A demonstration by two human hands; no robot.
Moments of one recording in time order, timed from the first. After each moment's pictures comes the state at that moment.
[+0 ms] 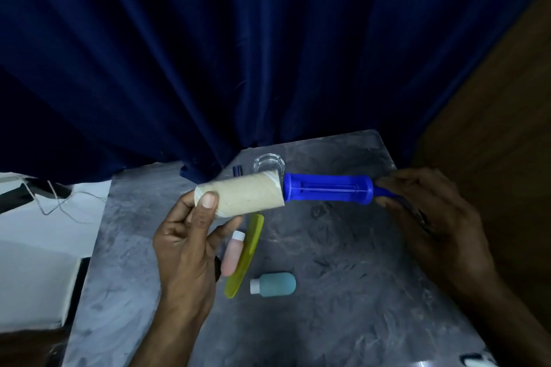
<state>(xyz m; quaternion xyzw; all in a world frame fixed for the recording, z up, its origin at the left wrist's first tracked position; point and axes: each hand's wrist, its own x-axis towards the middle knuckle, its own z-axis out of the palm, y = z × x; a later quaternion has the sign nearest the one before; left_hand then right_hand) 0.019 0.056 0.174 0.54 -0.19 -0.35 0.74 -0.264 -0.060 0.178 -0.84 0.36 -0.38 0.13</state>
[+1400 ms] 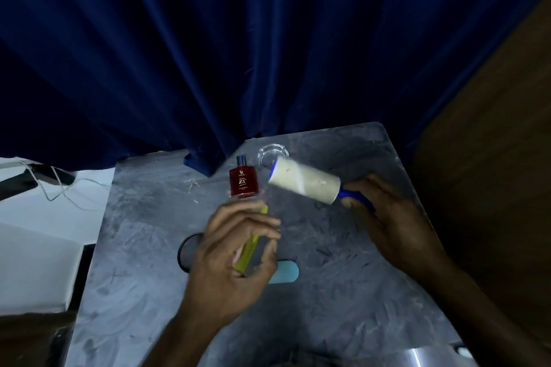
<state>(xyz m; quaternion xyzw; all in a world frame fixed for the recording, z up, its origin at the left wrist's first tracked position) 0.022 0.080 0.132 0.58 -0.67 -0.07 0.47 -0.225 -0.058 0.142 -0.85 0.41 -0.24 0.24</state>
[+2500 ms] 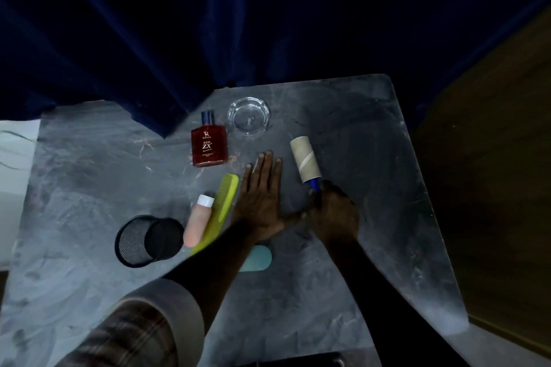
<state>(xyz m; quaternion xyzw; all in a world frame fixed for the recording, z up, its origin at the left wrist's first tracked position) -0.020 -0.055 -0.127 0.72 -0.68 -0.11 0.07 -0.184 -0.093 -0.072 -0.74 0.65 -0.07 0.17</state>
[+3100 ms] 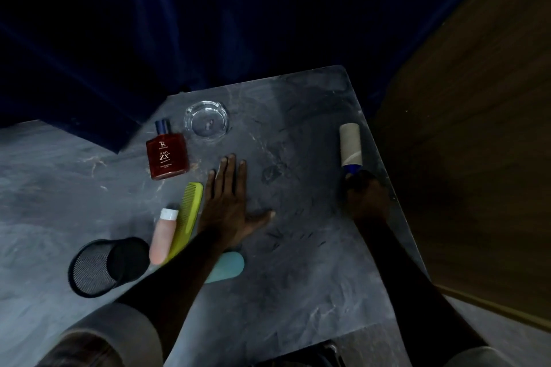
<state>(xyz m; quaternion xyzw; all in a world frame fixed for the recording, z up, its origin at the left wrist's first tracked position) -0.020 -0.056 -0.136 0.72 -0.69 -0.07 0.05 -0.299 -0.143 -0.077 -0.55 0.79 -0.03 0.26</state>
